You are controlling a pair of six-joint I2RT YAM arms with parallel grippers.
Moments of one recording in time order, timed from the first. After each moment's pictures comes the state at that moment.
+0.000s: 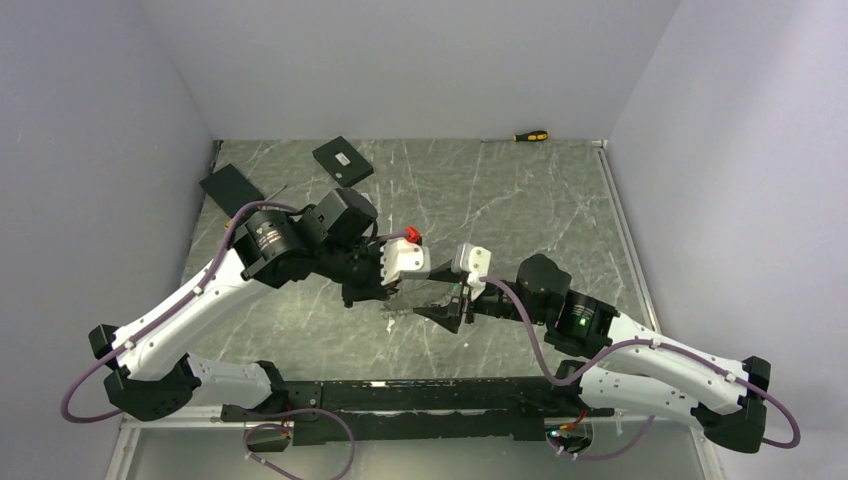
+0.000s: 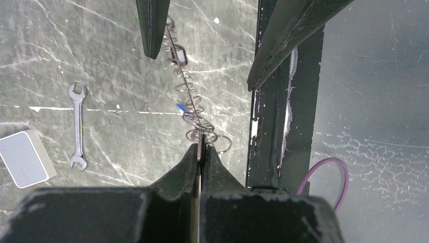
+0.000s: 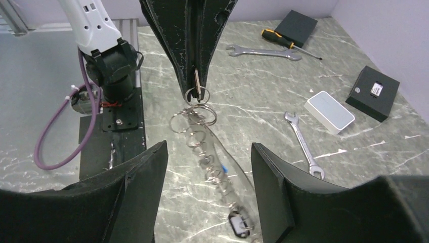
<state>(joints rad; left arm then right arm) -0.96 1.26 1.60 -1.24 0.35 0.43 1.08 0.80 0.77 -0.05 -0.24 -0.12</state>
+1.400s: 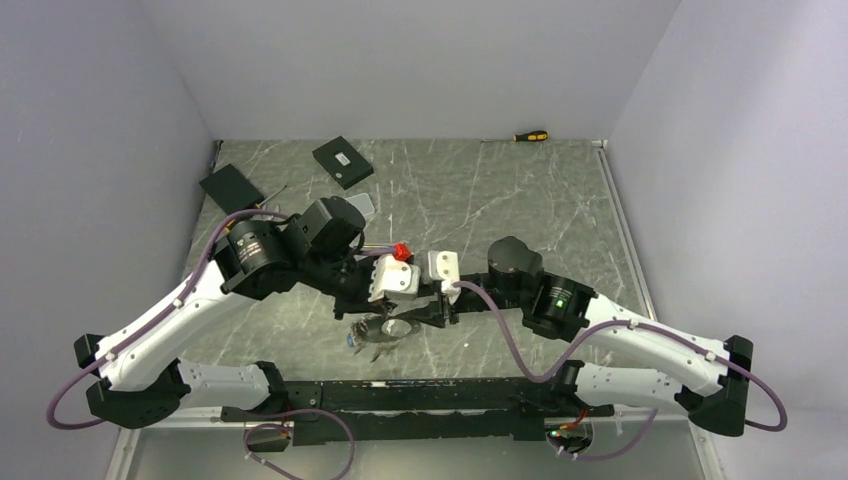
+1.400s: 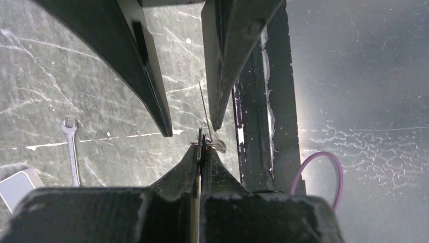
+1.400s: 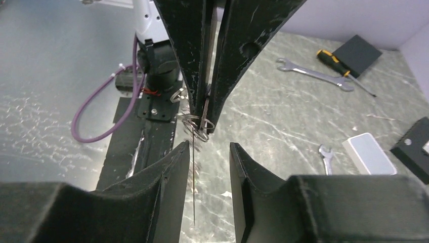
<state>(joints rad) -1.00 1.19 1.57 -1.24 0.45 0.50 1.08 0.97 0.92 -0.11 -0.49 -0.24</state>
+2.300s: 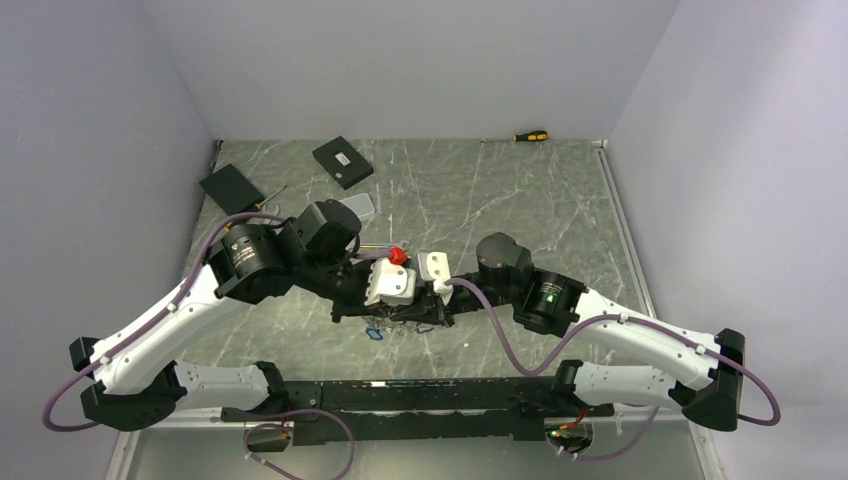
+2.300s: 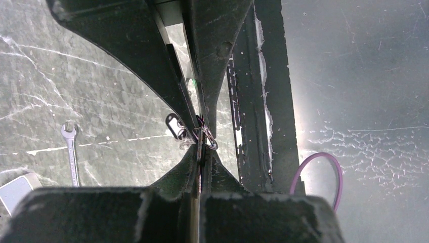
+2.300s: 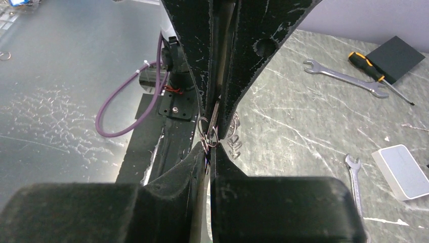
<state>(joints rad) -1.01 1.17 1.56 -1.22 0.46 0.50 1.08 1.04 0.95 -0.12 -0.61 -0.23</state>
